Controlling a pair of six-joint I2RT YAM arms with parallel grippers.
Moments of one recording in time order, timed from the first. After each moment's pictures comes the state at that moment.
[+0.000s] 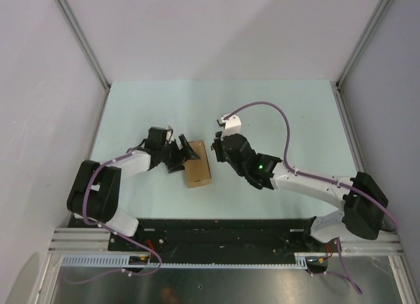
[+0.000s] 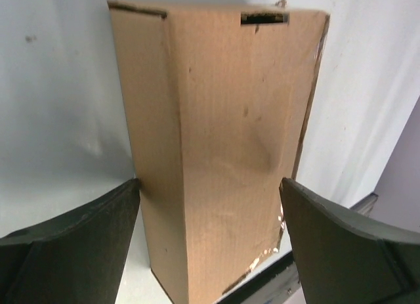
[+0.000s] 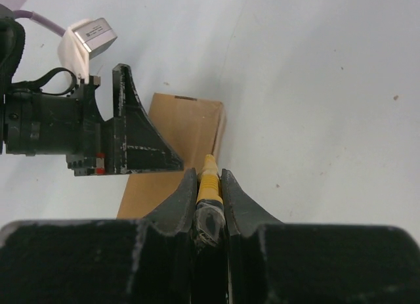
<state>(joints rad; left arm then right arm) -0.28 1.53 0.71 -0.09 0.40 -0.77 1.02 1.41 1.02 0.00 0.50 0.36</state>
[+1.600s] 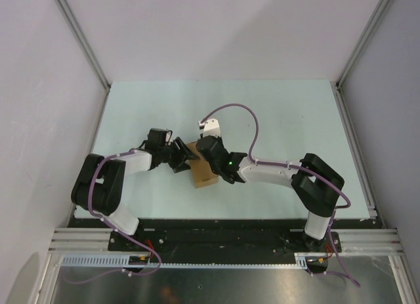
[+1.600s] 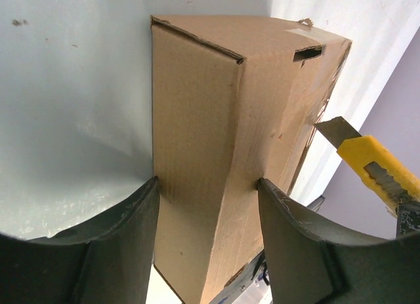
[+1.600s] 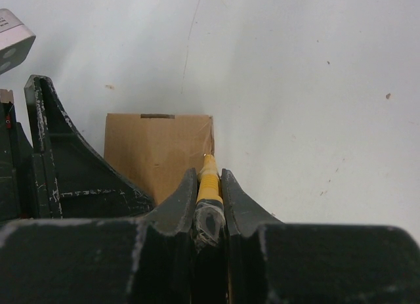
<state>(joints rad) -0.26 1.61 0.70 0.01 0.47 -0.94 1.03 1.79 1.18 0.10 0.68 0.32</state>
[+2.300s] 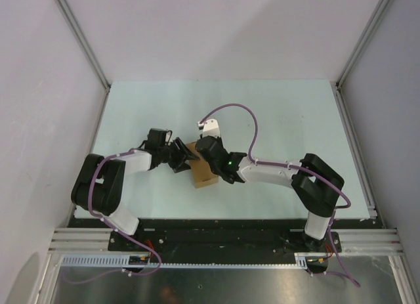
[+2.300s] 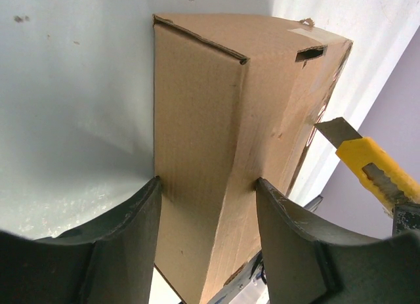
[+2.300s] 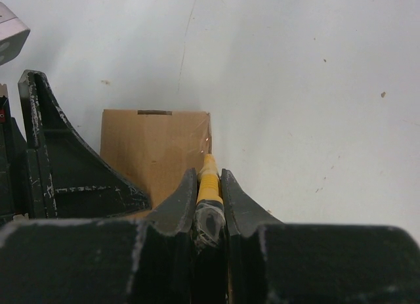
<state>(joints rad) -0.26 1.61 0.70 0.01 0.47 -0.94 1.03 1.79 1.19 0.07 0.69 0.32</state>
